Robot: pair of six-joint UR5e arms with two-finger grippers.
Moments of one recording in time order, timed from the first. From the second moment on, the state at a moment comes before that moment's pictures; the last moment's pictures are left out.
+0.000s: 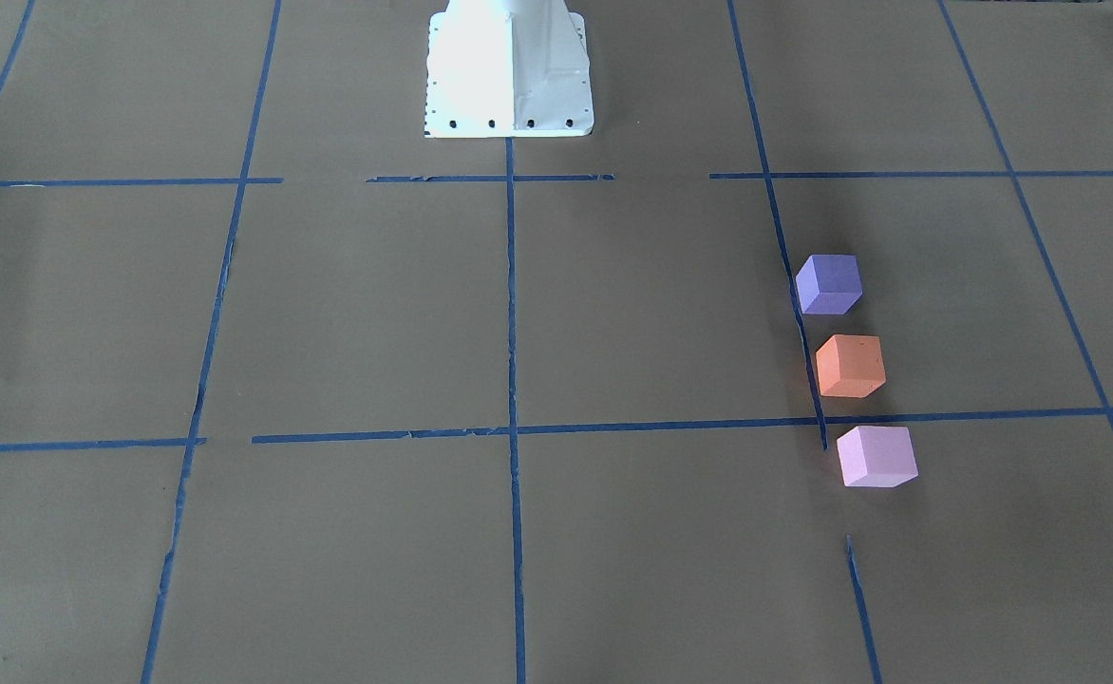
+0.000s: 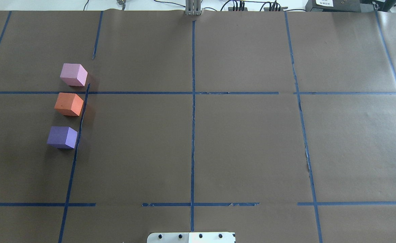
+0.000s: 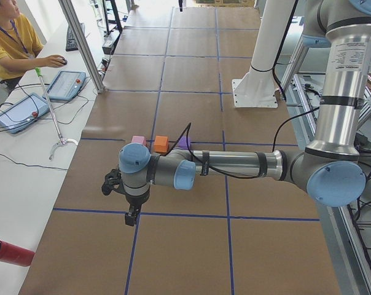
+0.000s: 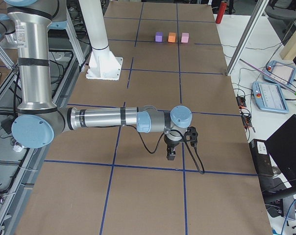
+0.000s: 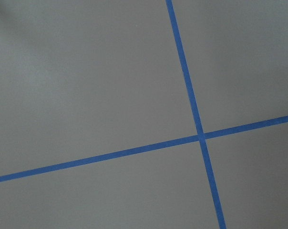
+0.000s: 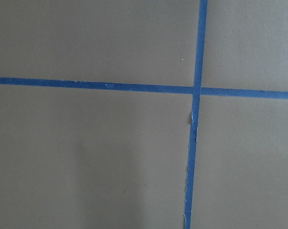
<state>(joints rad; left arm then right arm) -1.59 -1.65 -1.50 -1.72 -2.25 0.13 1.46 -1.56 1.64 -1.61 2.38 0.06</state>
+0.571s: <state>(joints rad) -1.59 -1.65 -1.50 -1.72 -2.25 0.13 1.46 -1.56 1.64 -1.61 2.38 0.06</state>
